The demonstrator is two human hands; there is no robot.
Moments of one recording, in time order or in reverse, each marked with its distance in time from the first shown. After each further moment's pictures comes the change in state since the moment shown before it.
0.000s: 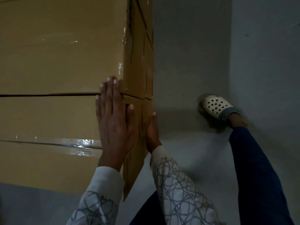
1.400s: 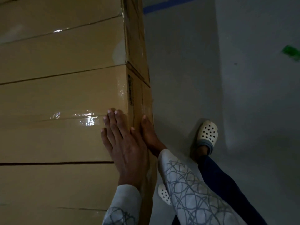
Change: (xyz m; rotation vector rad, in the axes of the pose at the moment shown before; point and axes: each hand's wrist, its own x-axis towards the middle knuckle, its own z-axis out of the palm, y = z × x) left_hand 0.123 0.031 0.016 0.246 -0.043 -0.237; right_hand 0.079 -0.146 0.060 -0.338 -0.189 -0.080
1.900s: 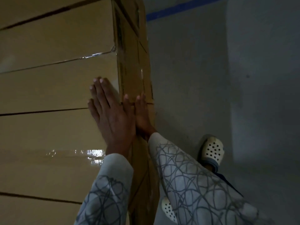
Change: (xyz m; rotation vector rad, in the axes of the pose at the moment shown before) left_hand 0.191 0.056 0.020 0.030 0.080 0.056; right_hand 0.074 -0.183 -0.016 0.003 0.056 -0.126
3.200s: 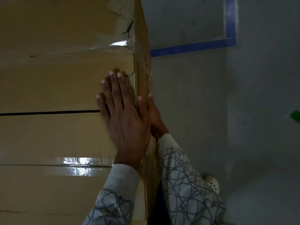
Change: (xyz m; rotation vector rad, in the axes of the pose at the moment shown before) left_hand 0.276 0.074 0.018 -0.065 -0.039 0.082; right_hand 0.225 -0.178 -0.024 0.312 0.177 0.137
